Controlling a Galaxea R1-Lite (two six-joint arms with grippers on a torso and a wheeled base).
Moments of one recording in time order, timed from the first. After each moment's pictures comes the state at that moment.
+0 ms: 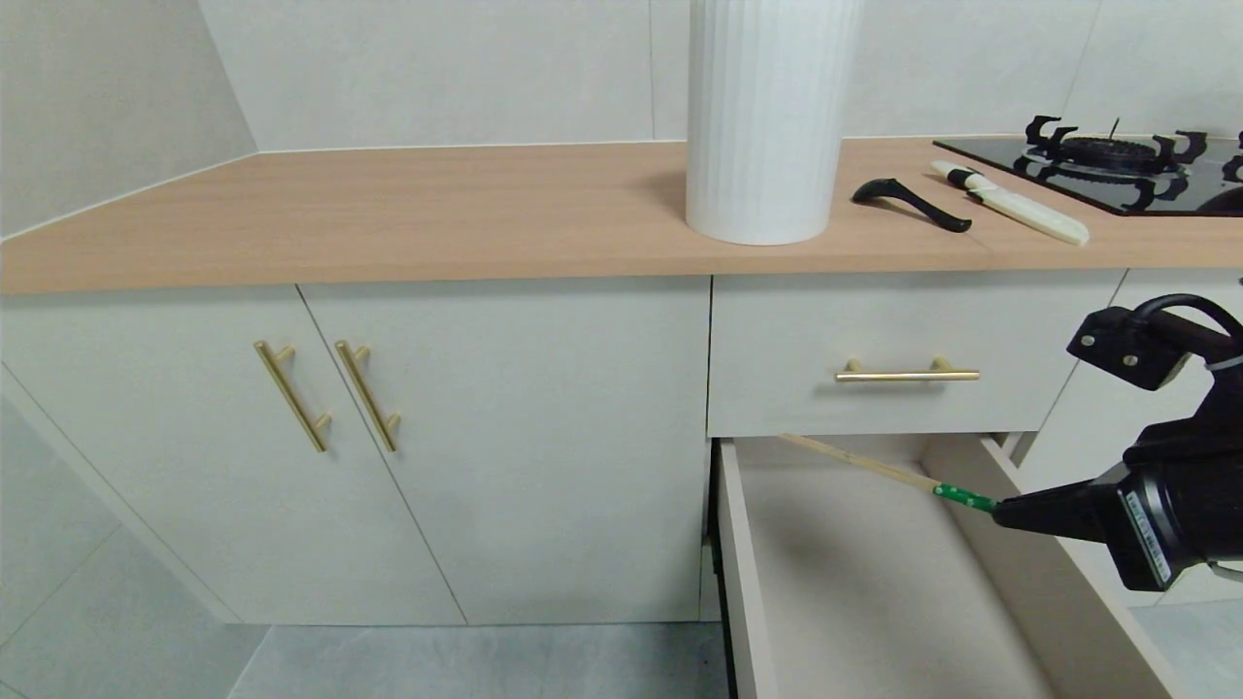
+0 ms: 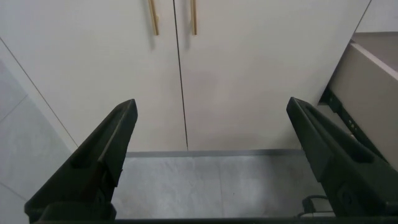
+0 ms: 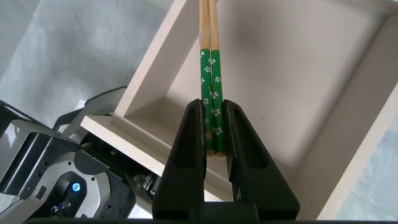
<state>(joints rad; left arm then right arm) 0.00 0.00 0.00 0.00 -0.01 0.00 0.44 1.31 -0.99 0.41 0.11 0.00</state>
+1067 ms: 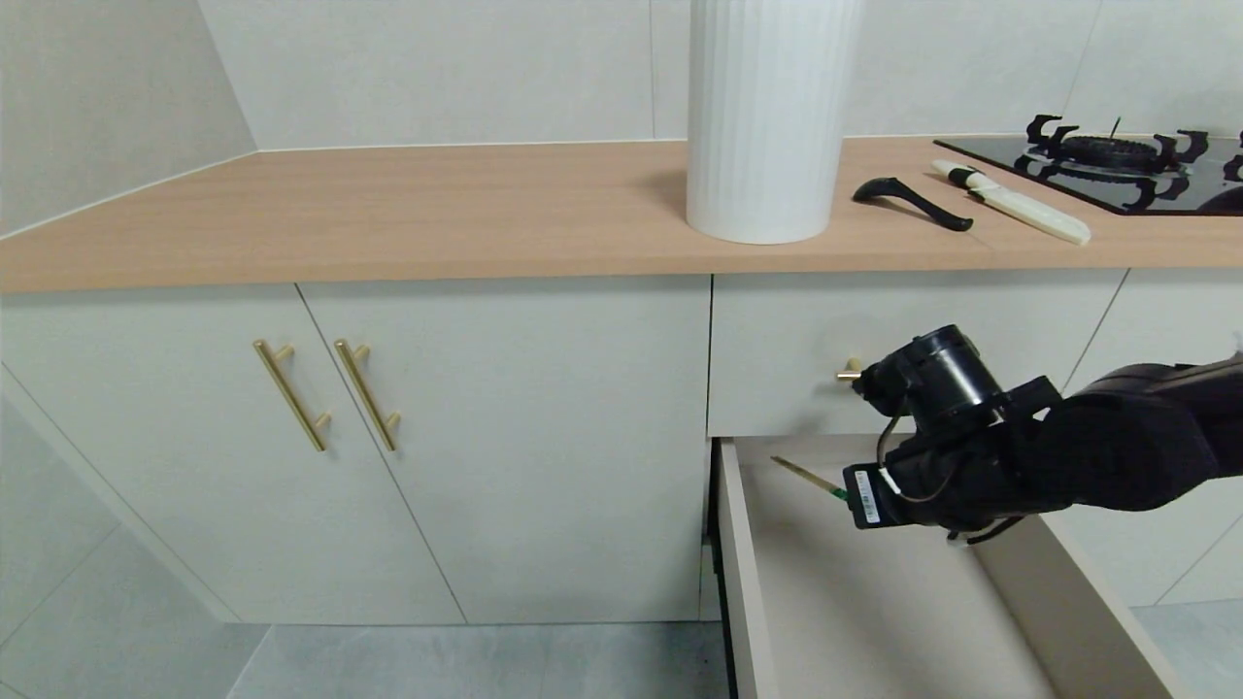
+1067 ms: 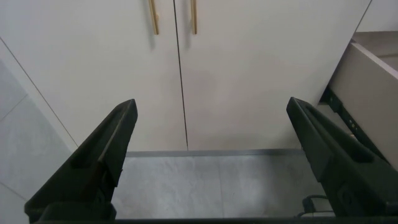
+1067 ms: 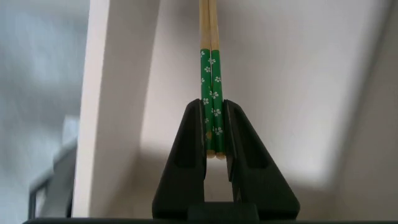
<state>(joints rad) 0.00 0.00 0.00 0.00 -0.01 0.00 0.51 1.86 -1.08 0.11 -0.17 0.32</state>
